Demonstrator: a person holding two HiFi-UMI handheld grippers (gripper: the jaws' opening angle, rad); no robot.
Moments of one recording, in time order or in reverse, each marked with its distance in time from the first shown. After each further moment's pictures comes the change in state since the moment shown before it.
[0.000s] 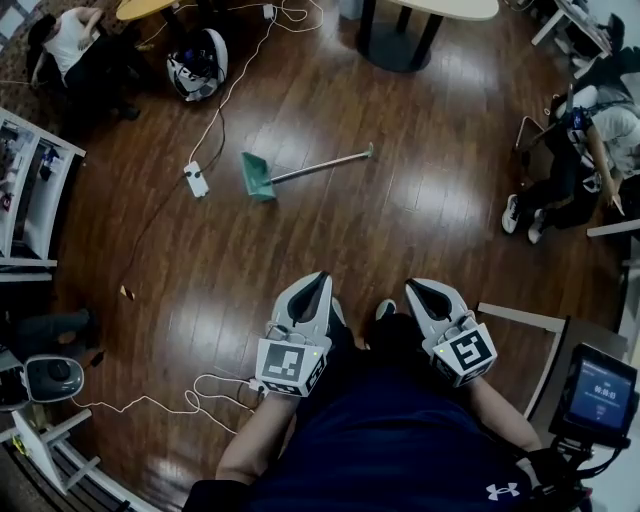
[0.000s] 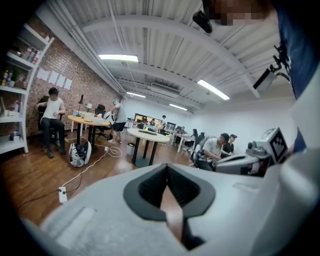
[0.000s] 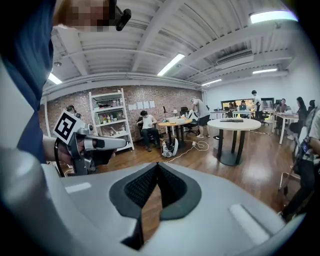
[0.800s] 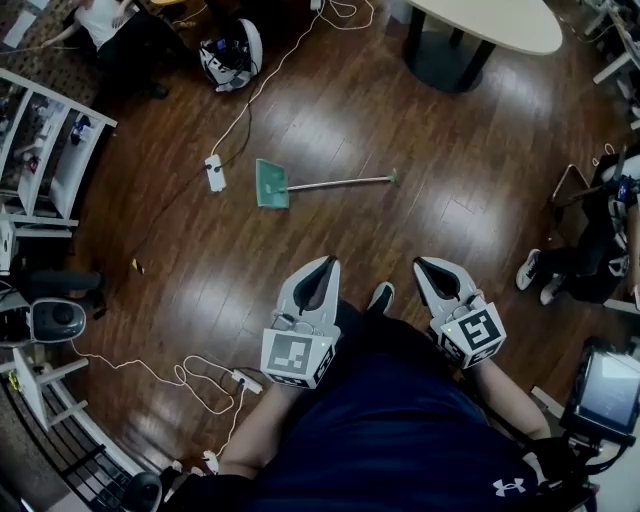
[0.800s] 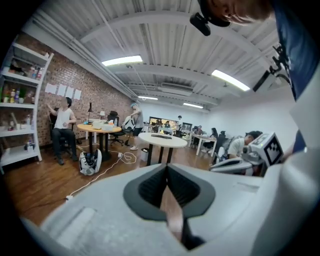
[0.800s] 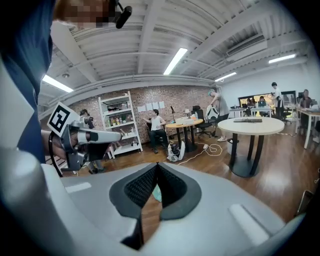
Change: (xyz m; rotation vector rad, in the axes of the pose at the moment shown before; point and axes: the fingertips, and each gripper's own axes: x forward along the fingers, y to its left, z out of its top) left arm 0.194 0.000 0.071 0.018 -0.024 0.223; right arm 0.096 -0.210 0.063 -0.018 -0.005 0.210
